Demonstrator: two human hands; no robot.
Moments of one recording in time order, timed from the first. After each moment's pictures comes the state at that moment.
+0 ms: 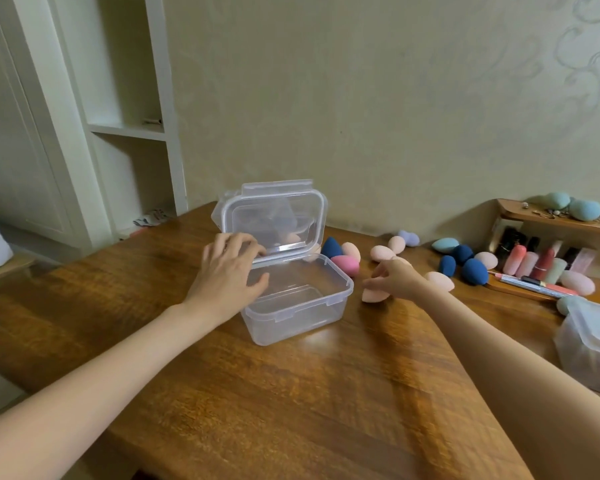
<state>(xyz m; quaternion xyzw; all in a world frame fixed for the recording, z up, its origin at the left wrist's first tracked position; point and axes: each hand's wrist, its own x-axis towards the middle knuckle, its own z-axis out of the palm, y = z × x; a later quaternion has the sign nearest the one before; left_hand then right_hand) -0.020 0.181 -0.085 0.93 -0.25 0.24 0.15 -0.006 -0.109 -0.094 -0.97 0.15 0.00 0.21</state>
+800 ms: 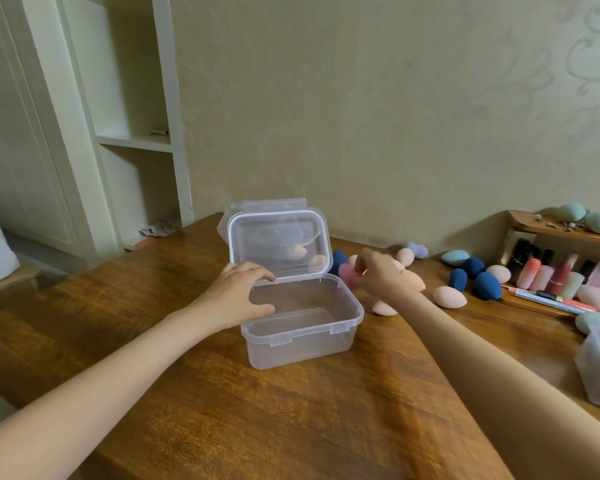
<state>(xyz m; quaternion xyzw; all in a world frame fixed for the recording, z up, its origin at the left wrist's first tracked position) -0.005 0.187 -0.077 0.94 -0.24 0.04 0.22 0.013 -0.063 -0.077 -0.97 0.09 -0.11 0.22</state>
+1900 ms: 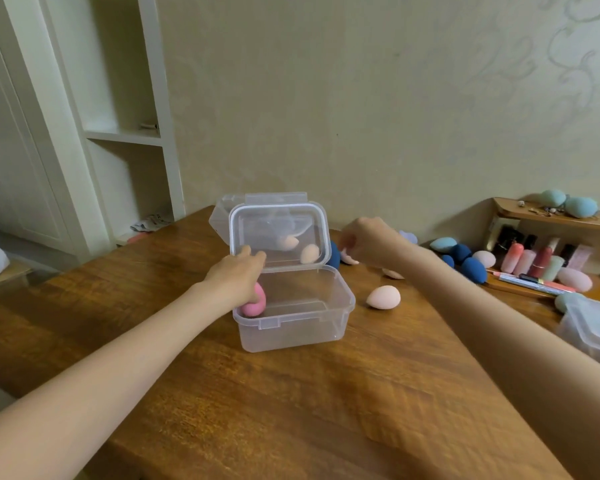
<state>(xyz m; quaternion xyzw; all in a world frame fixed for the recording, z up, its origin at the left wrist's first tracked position) -0.002 0.165 -0.067 0.98 -0.20 0.05 0.02 -0.026 -0.044 -0.017 -0.99 -0.02 -0.07 0.08</state>
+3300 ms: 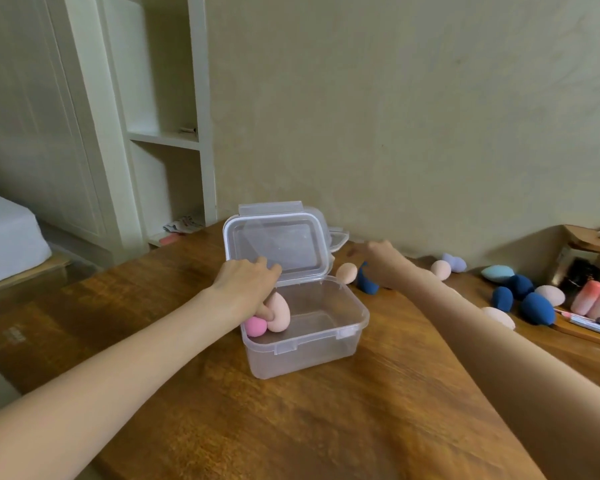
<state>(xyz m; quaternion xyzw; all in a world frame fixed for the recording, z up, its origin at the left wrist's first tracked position) 0.022 0.193 -0.062 0.96 -0.22 0.10 -0.17 0.064 -0.034 -0.056 -1.00 -0.02 -0.04 0.03</state>
